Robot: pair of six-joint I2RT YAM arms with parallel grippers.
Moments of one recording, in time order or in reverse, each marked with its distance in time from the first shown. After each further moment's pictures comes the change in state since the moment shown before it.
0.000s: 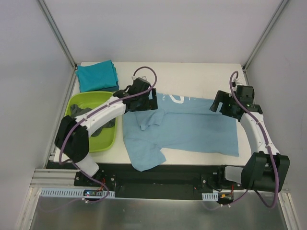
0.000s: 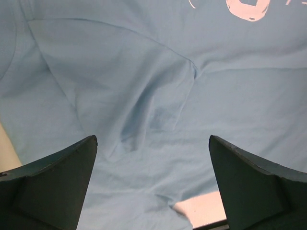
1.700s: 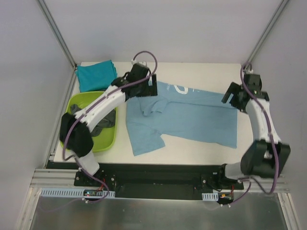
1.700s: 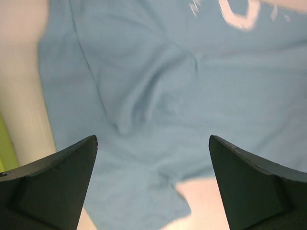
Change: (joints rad) left arm 0.117 0.252 0.412 -0.097 -0.038 0.141; right arm -0.059 0.344 0.413 -0.211 0.221 0.069
